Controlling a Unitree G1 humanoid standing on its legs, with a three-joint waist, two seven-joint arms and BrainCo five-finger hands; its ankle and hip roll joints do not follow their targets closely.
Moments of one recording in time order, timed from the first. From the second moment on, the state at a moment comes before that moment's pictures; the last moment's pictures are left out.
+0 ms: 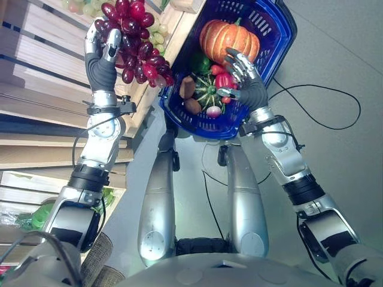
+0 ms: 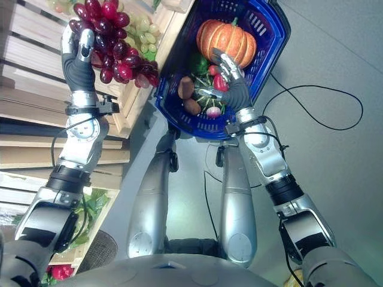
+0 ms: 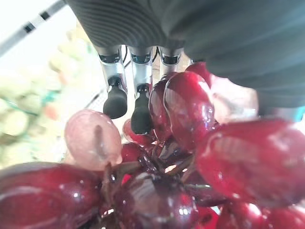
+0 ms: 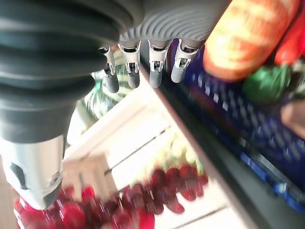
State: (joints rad) left arm -0.55 0.49 -0.18 0.17 -0.27 -0.53 0.35; right arm -0.51 -0.41 0.38 0.07 0.35 -0.19 -0.05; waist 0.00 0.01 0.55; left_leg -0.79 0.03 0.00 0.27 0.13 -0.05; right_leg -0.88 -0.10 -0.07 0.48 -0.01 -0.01
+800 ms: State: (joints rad) left arm -0.61 0.44 -0.32 0.05 -0.28 -0.46 0.18; right arm -0.60 -0.37 0.49 0.00 0.45 -0.10 -0.04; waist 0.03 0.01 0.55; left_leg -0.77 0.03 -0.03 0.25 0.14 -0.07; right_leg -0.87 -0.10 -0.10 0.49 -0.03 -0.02
